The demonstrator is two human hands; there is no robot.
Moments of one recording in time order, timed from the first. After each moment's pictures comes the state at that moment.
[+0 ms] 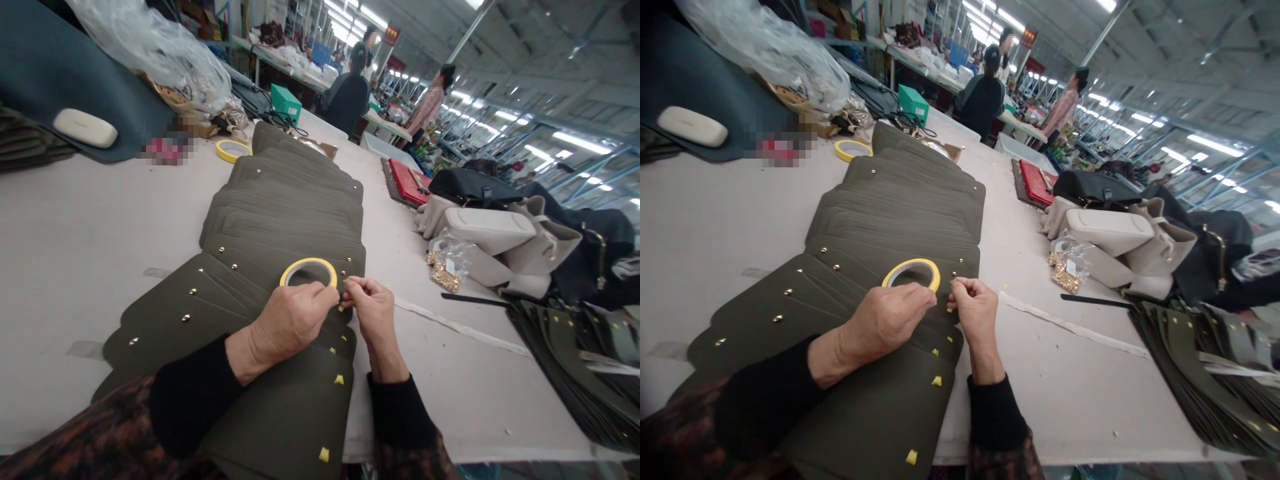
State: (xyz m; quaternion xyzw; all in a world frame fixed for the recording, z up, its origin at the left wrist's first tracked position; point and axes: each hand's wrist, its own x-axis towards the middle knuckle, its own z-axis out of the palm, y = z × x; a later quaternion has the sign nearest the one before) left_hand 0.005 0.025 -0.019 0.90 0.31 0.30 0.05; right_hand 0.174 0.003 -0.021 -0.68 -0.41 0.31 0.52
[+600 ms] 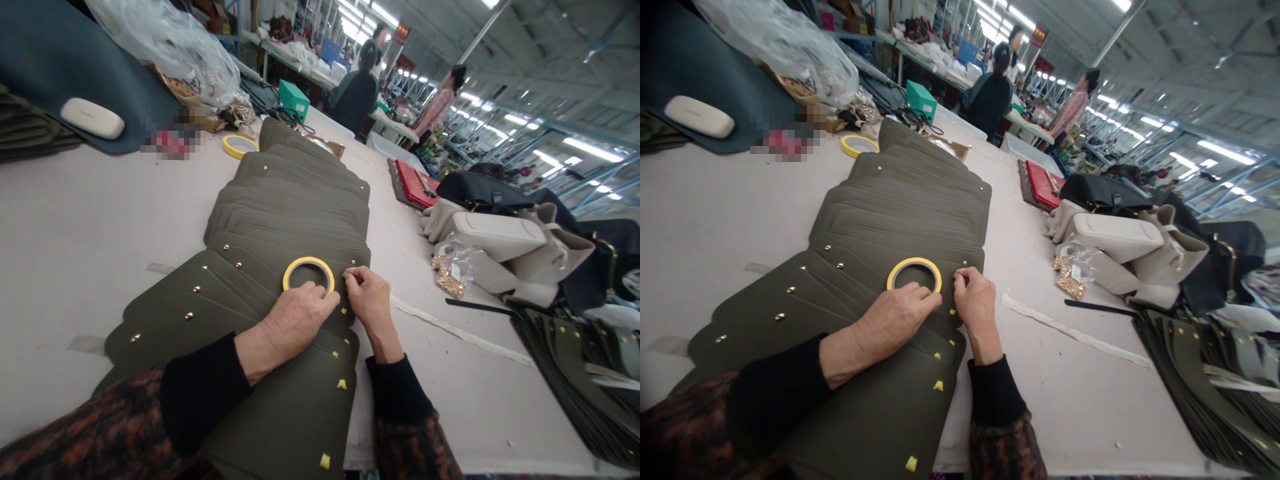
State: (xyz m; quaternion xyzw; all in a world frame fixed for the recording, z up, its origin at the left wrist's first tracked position) left_hand 0.013 0.026 -0.027 0.93 0.34 0.16 0.06; right_hand 0.186 0.034 -0.025 -0.74 -0.61 0.06 0.27
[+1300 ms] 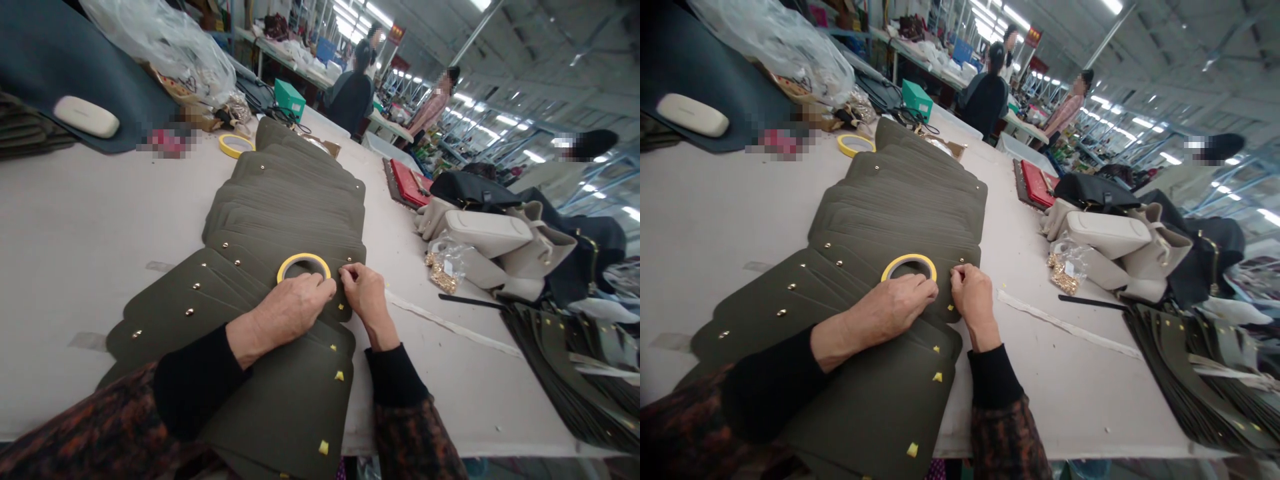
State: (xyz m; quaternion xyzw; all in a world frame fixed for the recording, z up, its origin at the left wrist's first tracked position) left_hand 0.003 0.034 -0.021 0.93 0.30 0.21 0.08; right_hand 0.190 0.035 -0.022 -0.73 -0.65 0.02 0.20
